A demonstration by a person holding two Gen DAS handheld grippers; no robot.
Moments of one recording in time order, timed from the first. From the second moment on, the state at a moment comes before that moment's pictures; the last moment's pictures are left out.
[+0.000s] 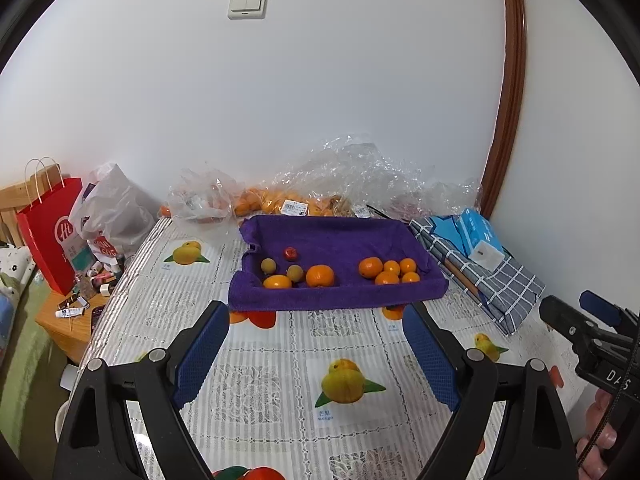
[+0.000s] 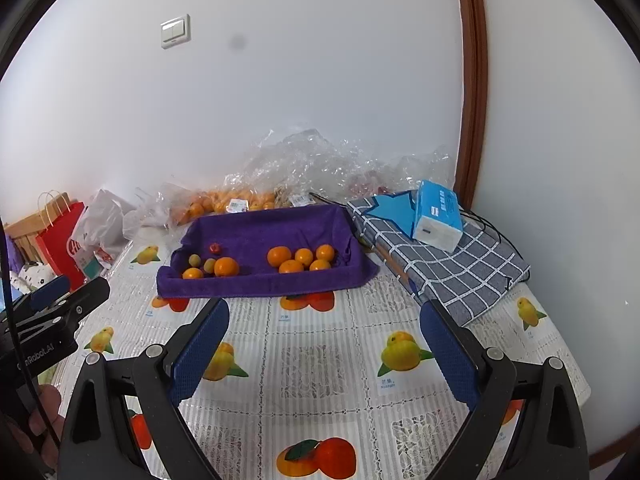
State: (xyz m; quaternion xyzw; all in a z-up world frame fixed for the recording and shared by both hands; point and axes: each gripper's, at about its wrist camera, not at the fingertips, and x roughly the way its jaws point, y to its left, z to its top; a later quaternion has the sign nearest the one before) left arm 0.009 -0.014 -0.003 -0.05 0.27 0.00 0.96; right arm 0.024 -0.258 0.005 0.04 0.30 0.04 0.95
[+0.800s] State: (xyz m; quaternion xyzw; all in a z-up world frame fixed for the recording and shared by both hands) left arm 0.009 -0.018 0.002 -0.05 0.27 -0.01 0.96; right arm 0.018 -0.260 0.008 0.05 0.30 0.04 0.95
